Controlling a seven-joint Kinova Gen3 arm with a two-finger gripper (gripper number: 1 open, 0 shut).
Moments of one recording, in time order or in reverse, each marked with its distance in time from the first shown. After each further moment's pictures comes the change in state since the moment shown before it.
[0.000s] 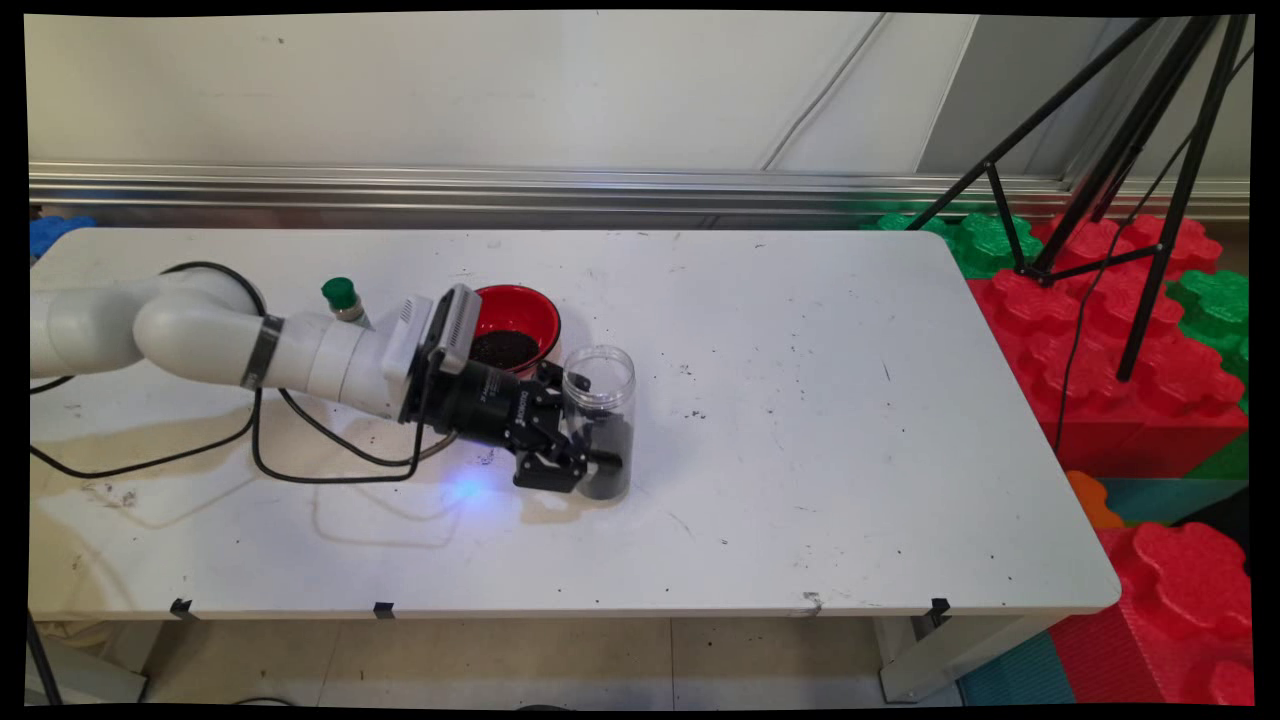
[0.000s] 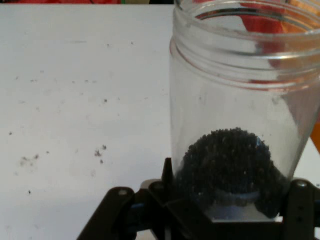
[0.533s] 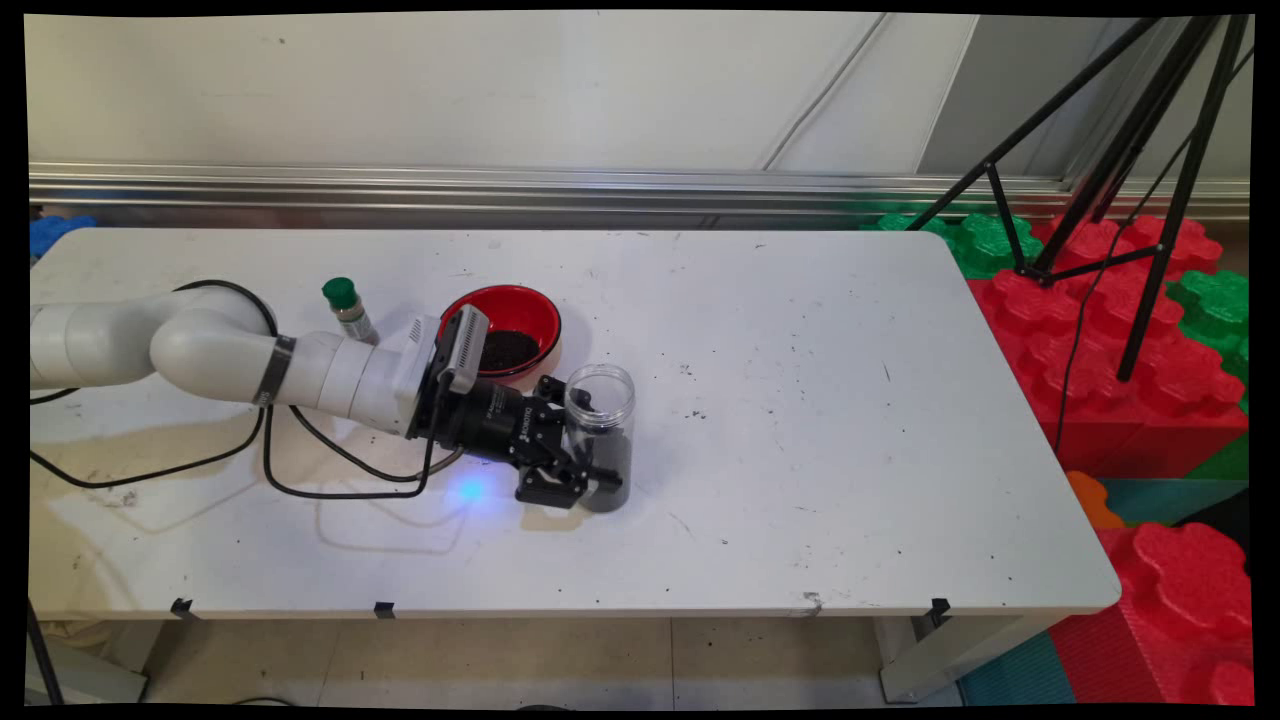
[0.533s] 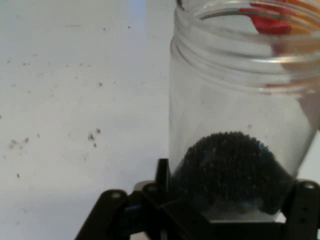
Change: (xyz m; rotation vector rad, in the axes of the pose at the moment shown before) arm -0.021 0.003 0.012 0.000 -0.024 -0.006
